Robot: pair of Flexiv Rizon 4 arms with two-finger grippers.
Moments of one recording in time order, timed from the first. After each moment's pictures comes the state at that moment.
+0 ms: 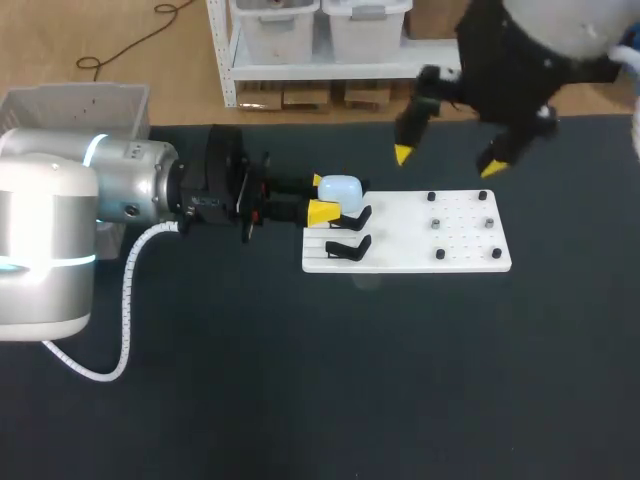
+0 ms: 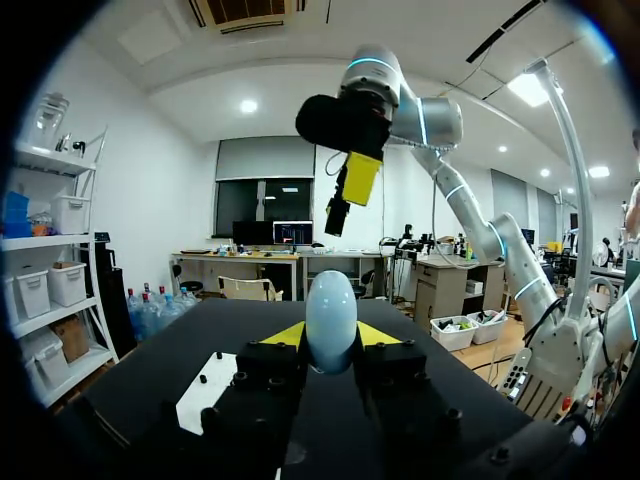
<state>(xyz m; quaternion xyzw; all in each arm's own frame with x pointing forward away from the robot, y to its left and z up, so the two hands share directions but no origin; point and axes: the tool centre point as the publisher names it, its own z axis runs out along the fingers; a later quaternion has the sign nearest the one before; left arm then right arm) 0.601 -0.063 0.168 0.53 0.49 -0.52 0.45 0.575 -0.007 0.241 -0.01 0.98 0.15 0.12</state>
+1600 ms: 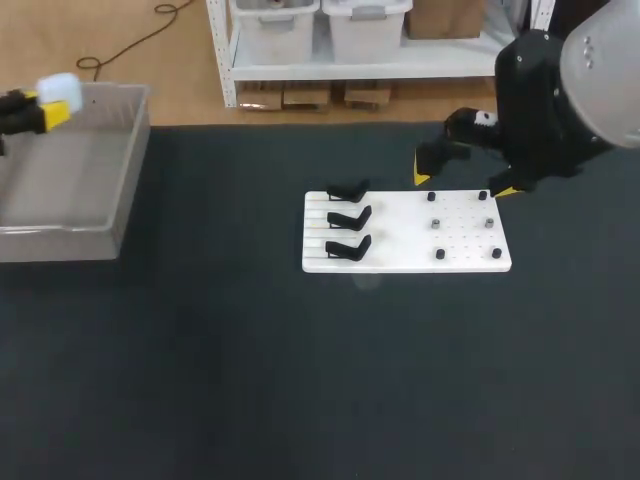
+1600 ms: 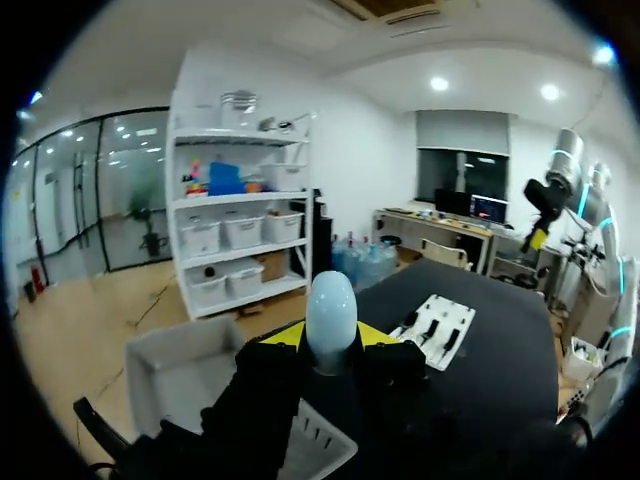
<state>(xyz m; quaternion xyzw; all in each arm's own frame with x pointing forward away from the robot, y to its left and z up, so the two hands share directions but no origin) 0.709 0.277 0.225 0.27 0.76 -0.24 0.54 0.559 -0.017 0.236 -0.02 0.96 0.19 0.21</state>
